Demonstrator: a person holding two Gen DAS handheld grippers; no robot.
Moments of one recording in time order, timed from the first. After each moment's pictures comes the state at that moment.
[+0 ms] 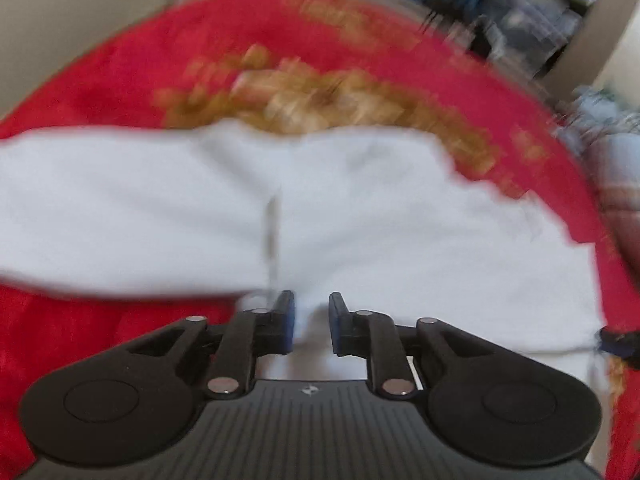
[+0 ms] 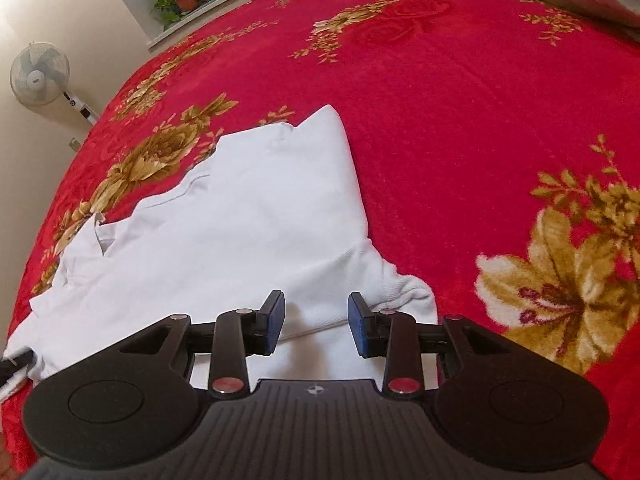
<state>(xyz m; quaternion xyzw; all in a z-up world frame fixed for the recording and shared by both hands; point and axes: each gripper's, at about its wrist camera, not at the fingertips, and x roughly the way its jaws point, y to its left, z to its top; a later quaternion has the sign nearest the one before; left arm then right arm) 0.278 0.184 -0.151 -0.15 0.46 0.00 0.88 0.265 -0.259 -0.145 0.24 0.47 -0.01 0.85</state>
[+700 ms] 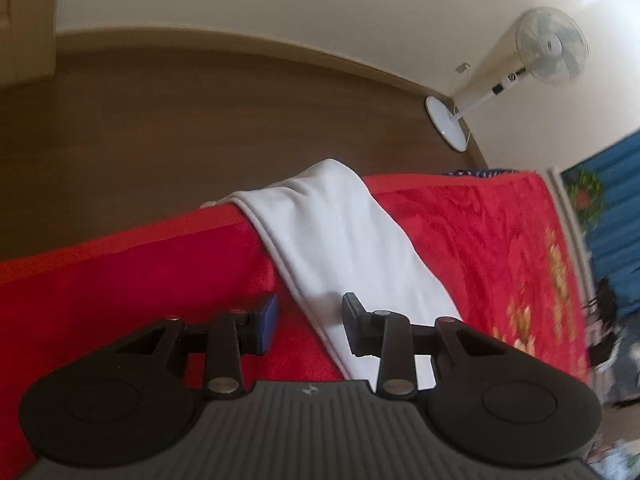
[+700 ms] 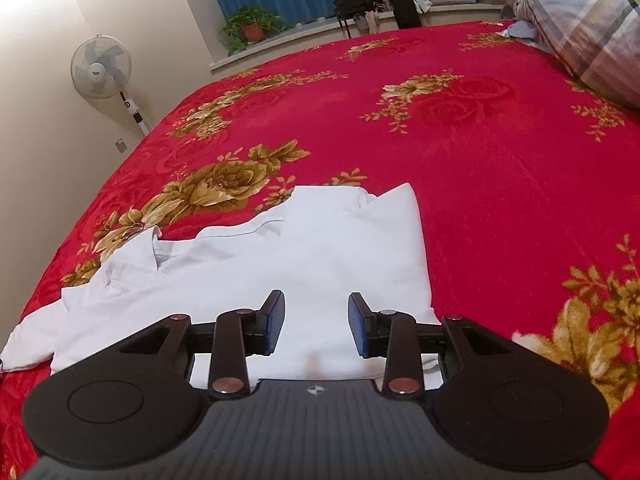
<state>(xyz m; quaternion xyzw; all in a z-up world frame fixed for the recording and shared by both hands) 0.178 0.456 -0.161 -0.48 0.32 0.31 0.75 0.265 -0.234 -0.099 0.18 0.40 0.05 0.90</state>
